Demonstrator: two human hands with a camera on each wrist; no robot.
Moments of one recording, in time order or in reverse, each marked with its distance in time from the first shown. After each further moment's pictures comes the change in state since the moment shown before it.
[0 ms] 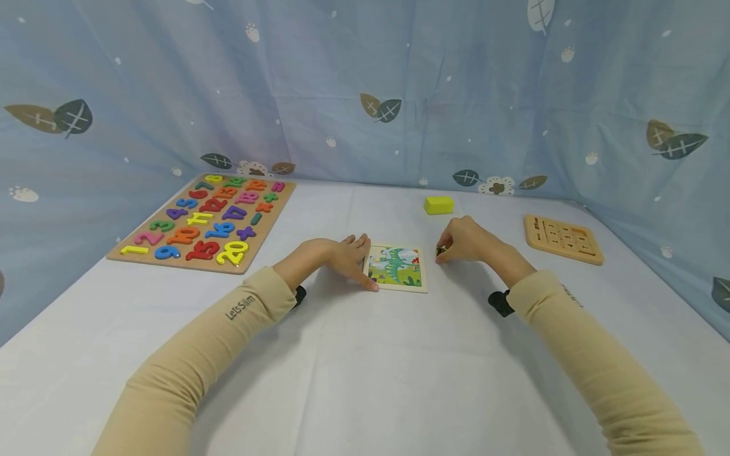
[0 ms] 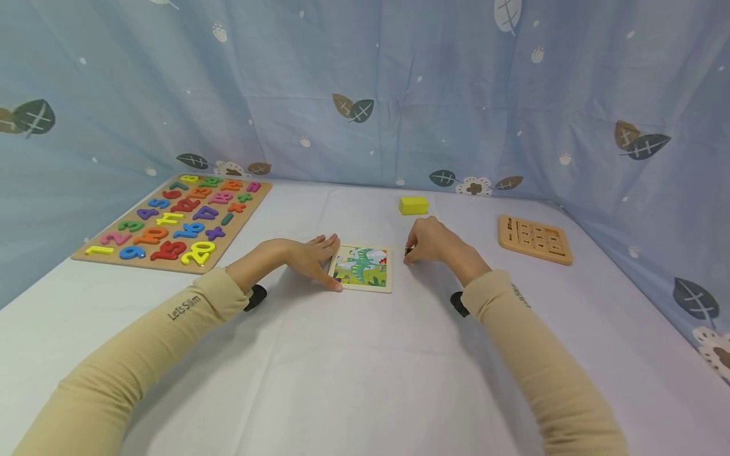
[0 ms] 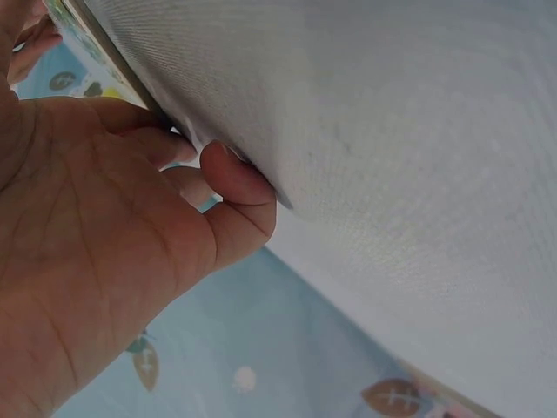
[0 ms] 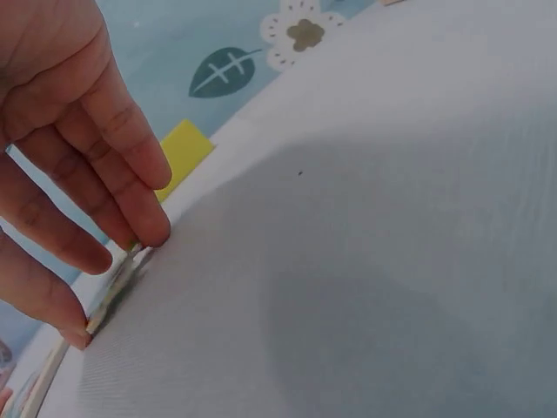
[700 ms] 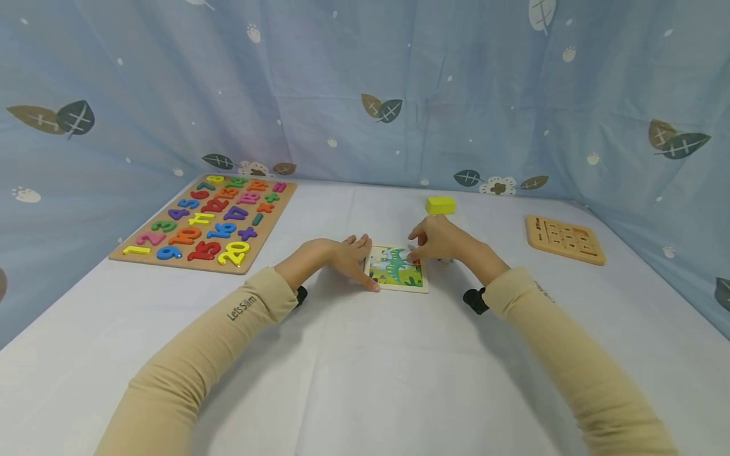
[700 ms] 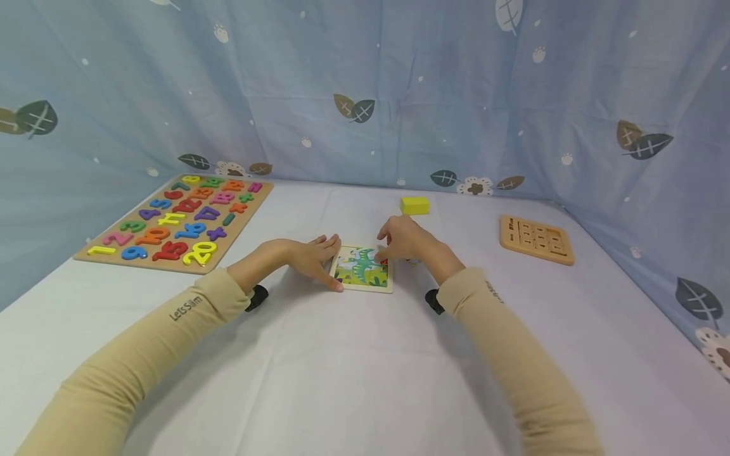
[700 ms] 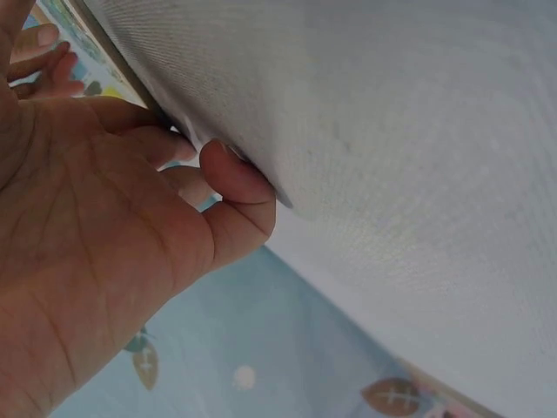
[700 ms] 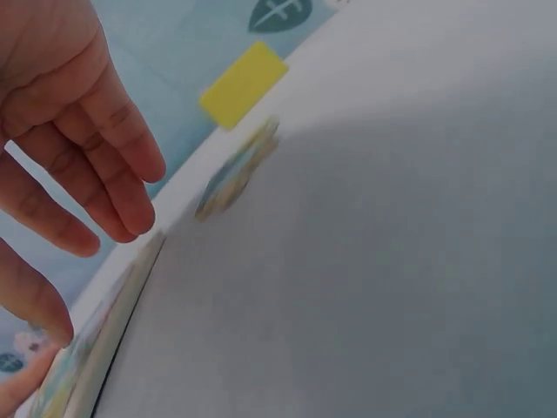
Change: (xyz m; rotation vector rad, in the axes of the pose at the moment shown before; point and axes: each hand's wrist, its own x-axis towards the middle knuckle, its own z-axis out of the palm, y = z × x) left_hand 0.000 0.002 -0.002 0.002 -0.009 -0.006; right_hand 0.021 -0.037 0.009 0.042 -0.004 -0.066
